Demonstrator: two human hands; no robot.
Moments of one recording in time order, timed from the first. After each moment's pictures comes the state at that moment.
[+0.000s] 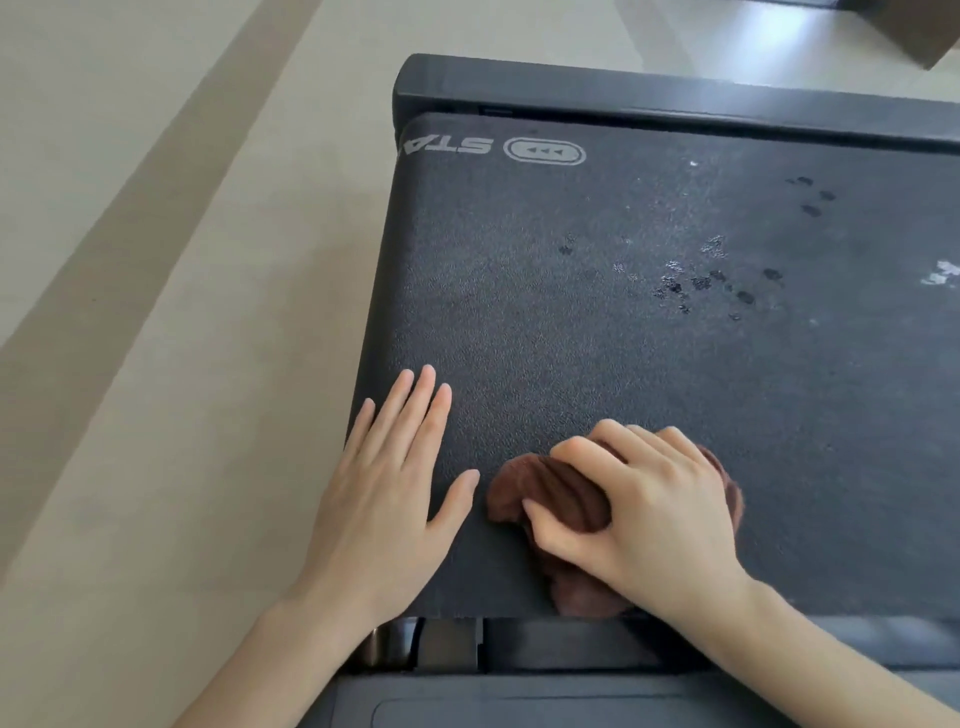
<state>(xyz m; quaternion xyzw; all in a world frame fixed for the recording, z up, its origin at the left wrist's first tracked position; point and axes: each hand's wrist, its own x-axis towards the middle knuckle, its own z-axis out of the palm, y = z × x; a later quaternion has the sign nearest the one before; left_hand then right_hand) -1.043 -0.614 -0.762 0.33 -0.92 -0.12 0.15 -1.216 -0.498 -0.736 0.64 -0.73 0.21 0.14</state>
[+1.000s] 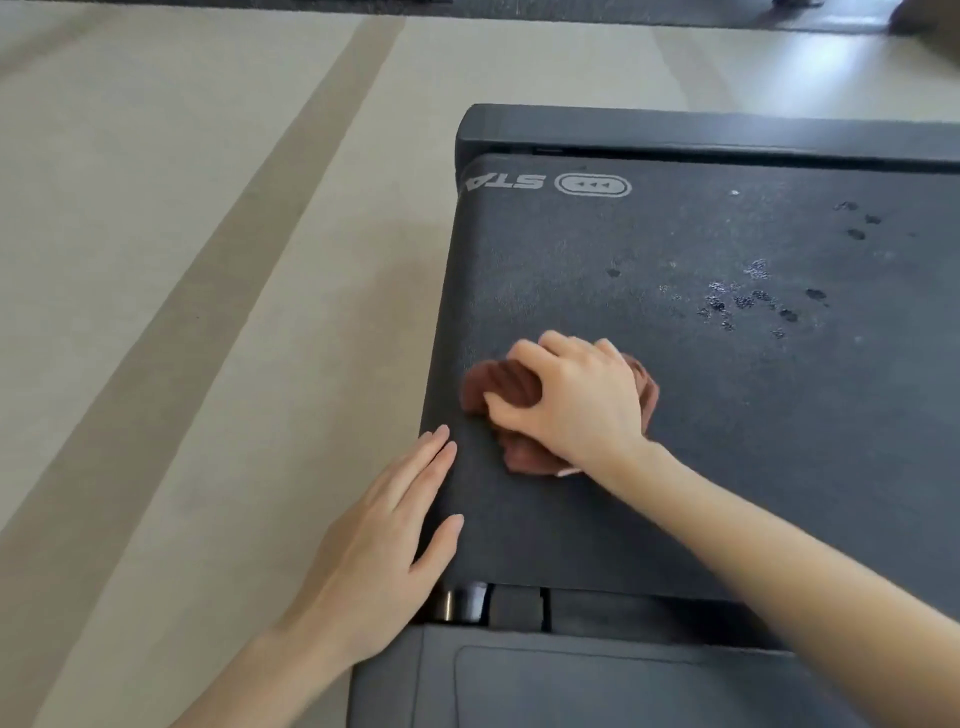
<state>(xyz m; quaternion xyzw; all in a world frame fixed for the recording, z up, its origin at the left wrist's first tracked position) -0.975 -0.599 -0.747 0.34 -0.90 -0.23 0.16 -1.196 -0.597 -0.731 0.63 -0.73 0.21 0.11</state>
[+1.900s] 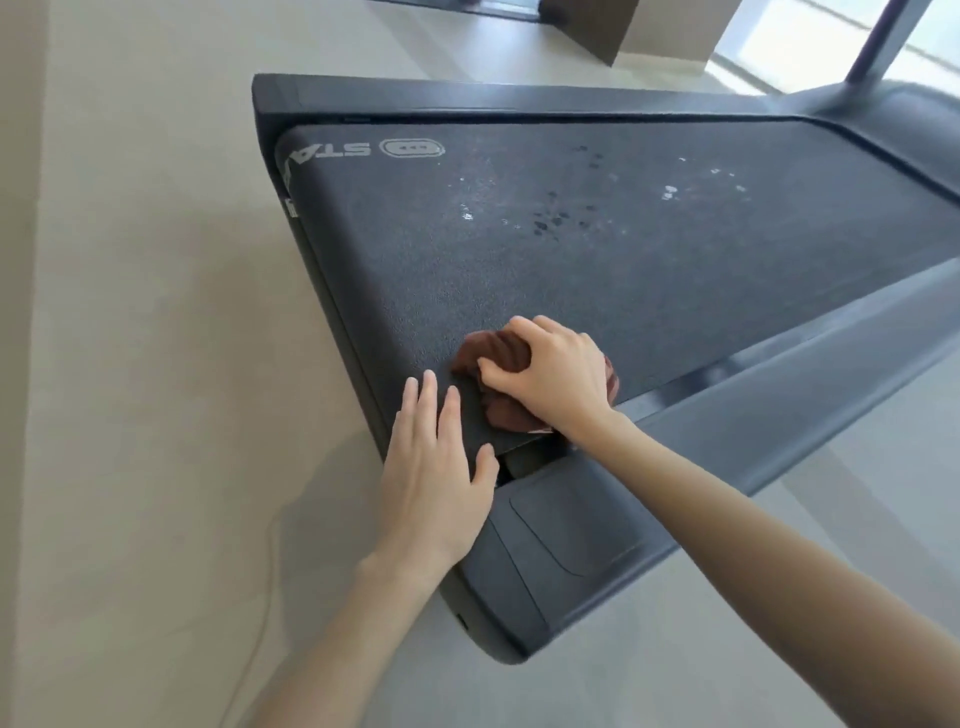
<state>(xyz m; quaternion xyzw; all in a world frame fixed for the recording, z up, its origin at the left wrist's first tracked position) -0.973 -0.596 -0.758 0.23 -0.91 -0.30 0.15 -1.124 -0.529 -0.725 0.38 -0.90 0.17 0.11</state>
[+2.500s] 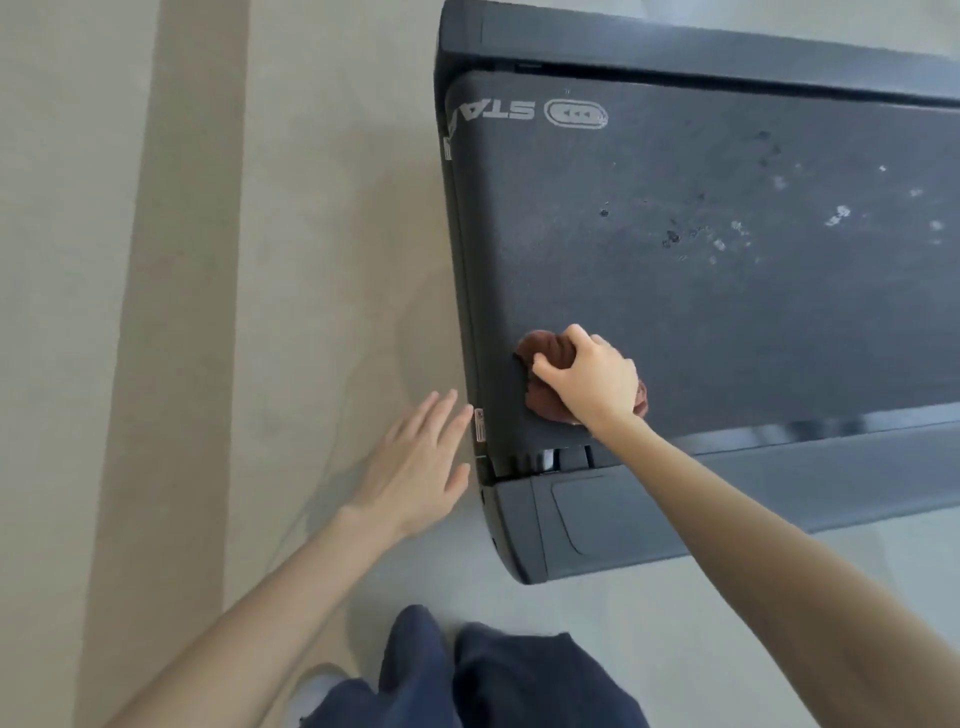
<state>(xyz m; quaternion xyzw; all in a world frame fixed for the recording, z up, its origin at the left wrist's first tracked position) -0.889 -0.649 -0.675 0.21 -0.94 -0.22 -0.14 -1.111 -0.573 -0.677 0.34 -0.93 0.07 -0.15</state>
